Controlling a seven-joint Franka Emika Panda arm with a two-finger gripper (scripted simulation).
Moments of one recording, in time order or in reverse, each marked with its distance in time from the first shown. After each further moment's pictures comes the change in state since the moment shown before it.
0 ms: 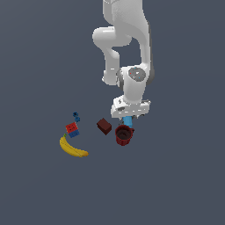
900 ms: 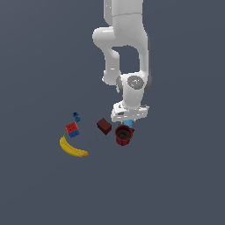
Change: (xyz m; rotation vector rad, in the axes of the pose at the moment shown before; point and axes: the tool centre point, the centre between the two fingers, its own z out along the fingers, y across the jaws) arm 0.000 -0.001 0.038 0.000 0.002 -0.001
